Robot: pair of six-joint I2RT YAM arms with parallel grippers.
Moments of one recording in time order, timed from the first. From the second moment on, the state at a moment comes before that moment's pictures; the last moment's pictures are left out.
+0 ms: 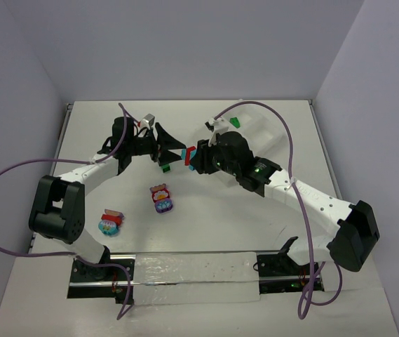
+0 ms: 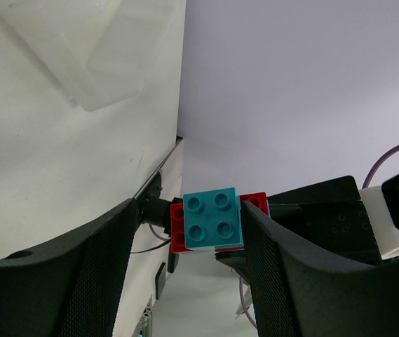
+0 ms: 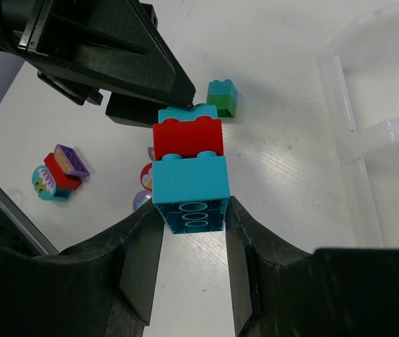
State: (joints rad) left arm -0.31 1.60 0.97 0.20 0.89 -1.22; right arm 0.77 1.30 1.05 -0.17 0.02 0.39
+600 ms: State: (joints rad) left arm -0.34 1.60 0.98 0.22 0.89 -1.25; right arm 0.77 1.32 1.07 -0.17 0.01 0.39
